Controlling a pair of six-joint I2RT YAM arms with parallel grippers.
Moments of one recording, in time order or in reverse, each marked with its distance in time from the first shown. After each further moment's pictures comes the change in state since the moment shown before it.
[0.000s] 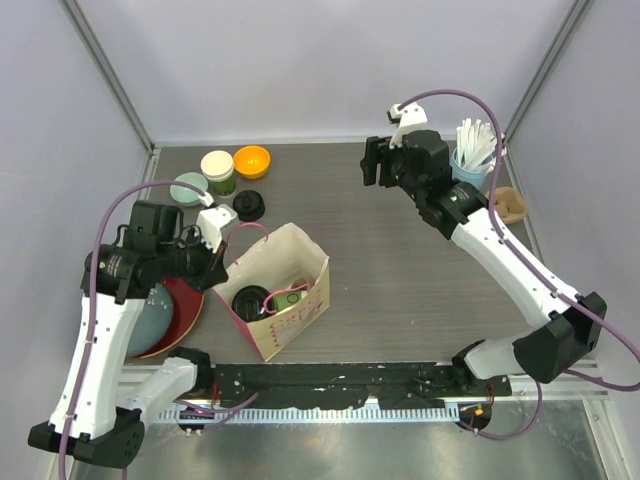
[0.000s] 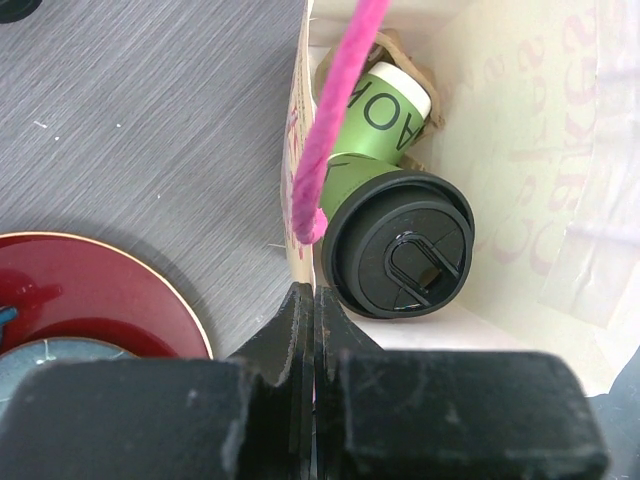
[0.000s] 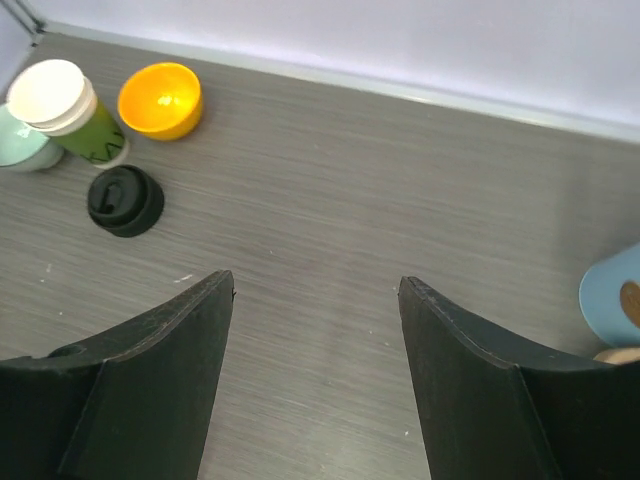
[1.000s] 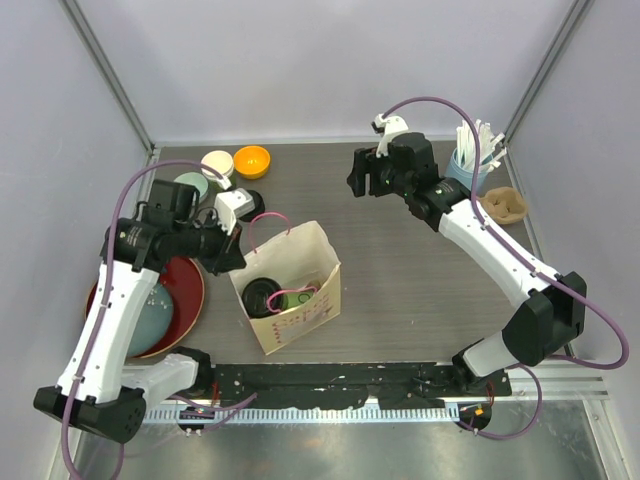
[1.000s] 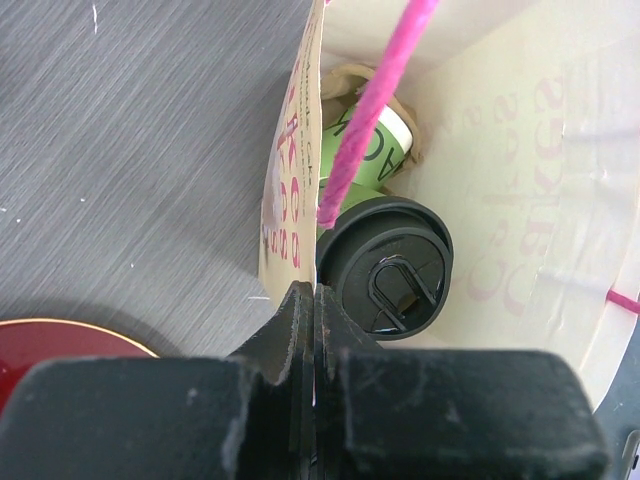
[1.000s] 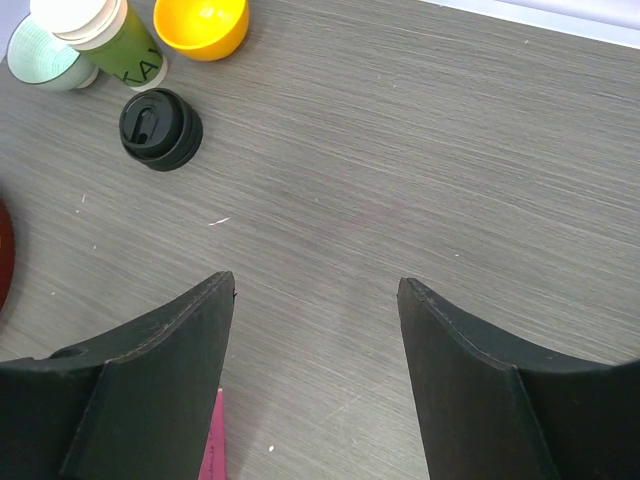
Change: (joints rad) left arm -0.035 0.132 0.035 0.084 0.116 0.001; right arm -0.061 0.111 -0.032 -0.023 -0.193 0.051
